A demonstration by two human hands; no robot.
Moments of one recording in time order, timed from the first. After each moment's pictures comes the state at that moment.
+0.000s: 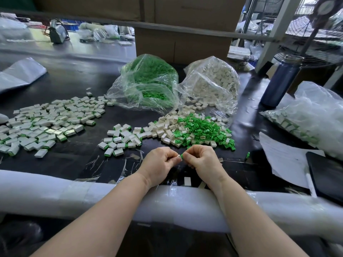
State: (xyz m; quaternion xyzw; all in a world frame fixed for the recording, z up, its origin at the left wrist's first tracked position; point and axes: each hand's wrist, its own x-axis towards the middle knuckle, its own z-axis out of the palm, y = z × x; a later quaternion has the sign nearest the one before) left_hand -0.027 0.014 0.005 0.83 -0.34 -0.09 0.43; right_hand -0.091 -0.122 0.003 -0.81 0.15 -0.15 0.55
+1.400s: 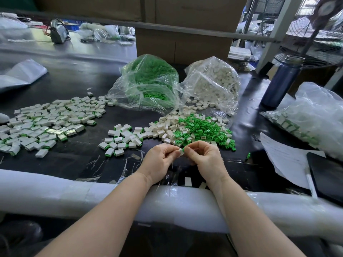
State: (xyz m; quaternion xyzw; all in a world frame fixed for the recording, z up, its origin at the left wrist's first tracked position) left_hand -0.024 0.012 0.004 0.79 -0.31 -0.08 0.52; right_hand -0.096 -0.118 0.009 -0.74 0.13 -0.20 0.63
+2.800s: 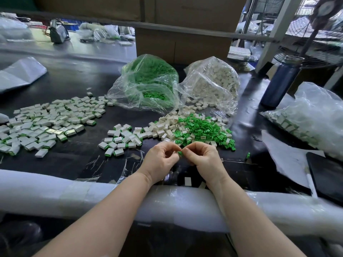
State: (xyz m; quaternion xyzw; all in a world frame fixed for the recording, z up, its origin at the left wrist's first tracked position) left_hand -0.031 0.012 0.013 0.79 -0.29 -0.10 0.53; right_hand -0.096 -0.118 0.009 -0.74 0.11 -0.18 0.63
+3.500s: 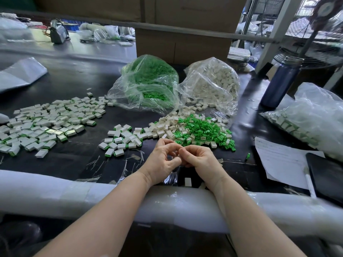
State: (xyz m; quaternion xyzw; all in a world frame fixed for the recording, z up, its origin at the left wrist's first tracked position) left_hand -0.031 0.012 0.013 0.75 -0.34 -0.14 0.55; right_hand -0.095 -0.114 0.012 -0.72 0.08 -0.10 0.69
